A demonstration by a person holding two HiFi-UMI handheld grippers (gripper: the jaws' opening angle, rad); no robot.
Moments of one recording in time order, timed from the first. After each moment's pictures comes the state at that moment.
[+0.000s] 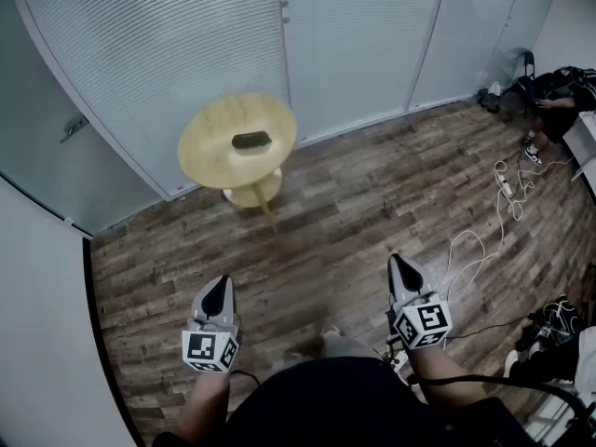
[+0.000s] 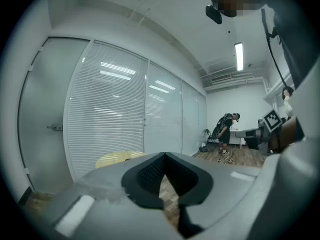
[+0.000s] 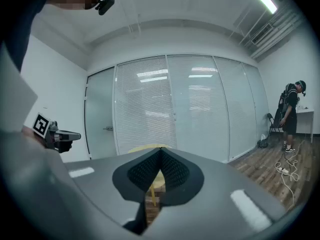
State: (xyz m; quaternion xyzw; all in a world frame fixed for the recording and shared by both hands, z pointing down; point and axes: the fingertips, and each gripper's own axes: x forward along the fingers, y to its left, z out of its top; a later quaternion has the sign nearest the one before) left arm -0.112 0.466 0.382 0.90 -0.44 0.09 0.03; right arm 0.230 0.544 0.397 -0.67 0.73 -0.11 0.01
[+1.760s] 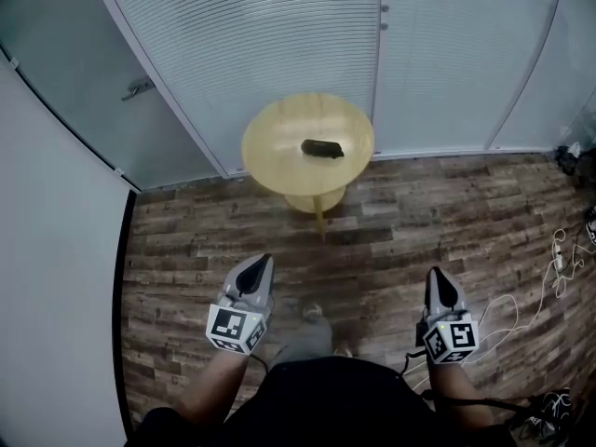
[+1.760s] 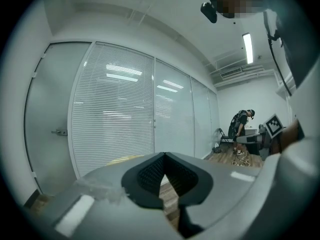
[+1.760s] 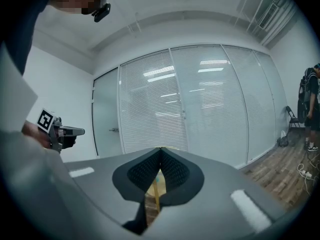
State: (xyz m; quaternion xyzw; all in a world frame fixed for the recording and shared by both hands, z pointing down) left arm -0.069 0.335 0.371 0.87 -0.49 0.09 0.02; right arm 0.269 0.379 0.410 -0.61 0.78 -0.11 0.01
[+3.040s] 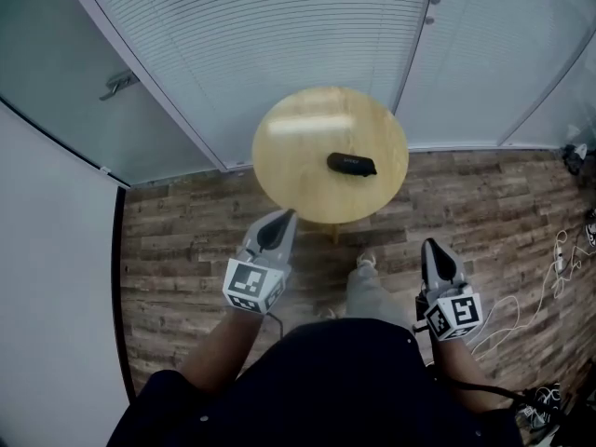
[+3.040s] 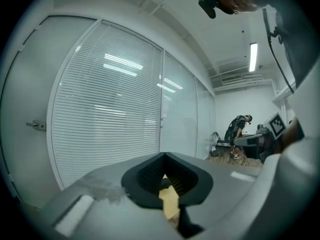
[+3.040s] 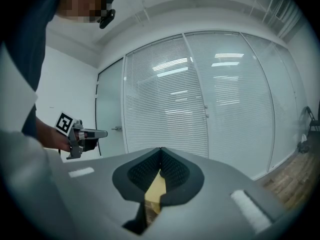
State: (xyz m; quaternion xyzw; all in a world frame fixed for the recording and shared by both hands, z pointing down) left arm -0.148 0.042 0.380 0.90 -0.43 0.07 0.03; right arm 0.115 0.116 0.394 -0.57 0.82 -0.10 0.00
